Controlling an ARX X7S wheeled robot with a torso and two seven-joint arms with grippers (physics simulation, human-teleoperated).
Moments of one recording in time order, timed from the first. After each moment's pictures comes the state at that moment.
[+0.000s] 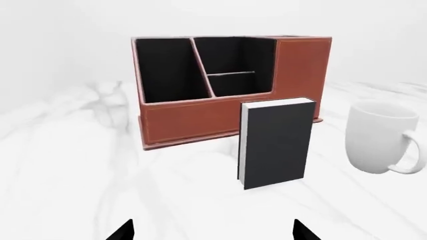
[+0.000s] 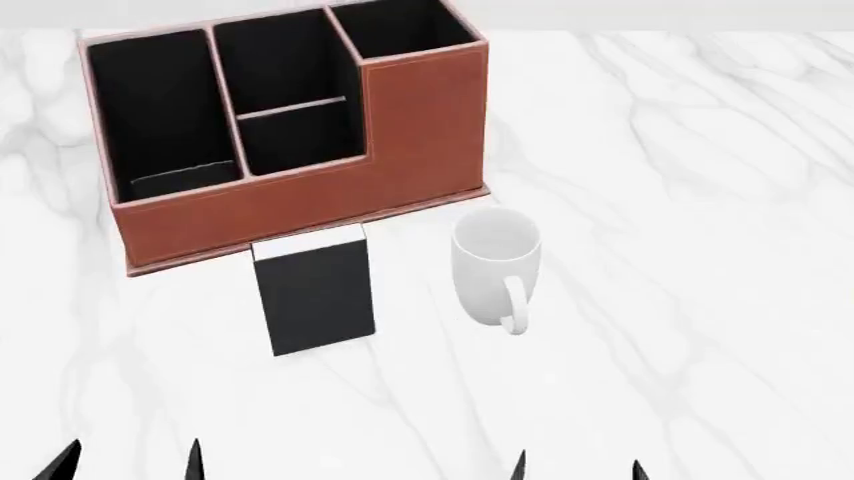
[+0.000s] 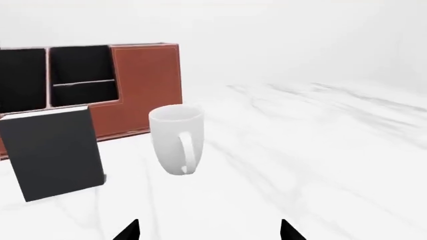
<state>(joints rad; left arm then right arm) -0.04 -0.05 0.04 0.02 -0.05 -0.08 -0.08 0.02 0.05 -0.04 -0.03 0.08 0.04 0.09</state>
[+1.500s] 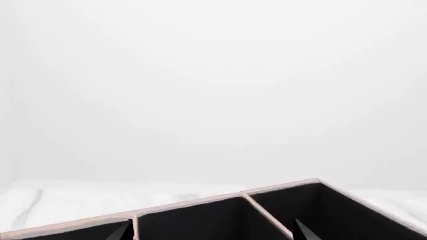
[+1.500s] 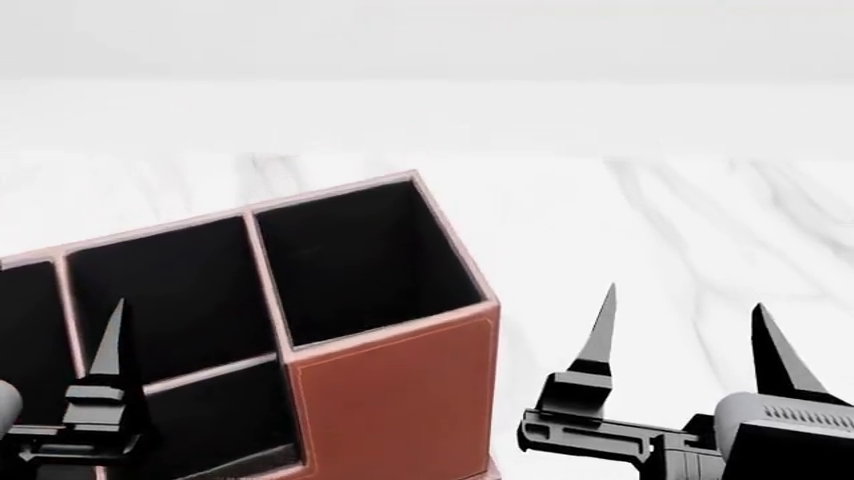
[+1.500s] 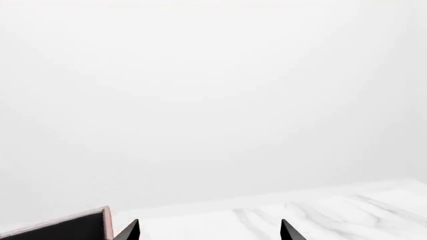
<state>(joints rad) -0.15 -0.19 -0.02 0.67 -0.30 -0.61 -0.13 0.15 0.20 0.07 -0.68 0.32 0.57 0.22</state>
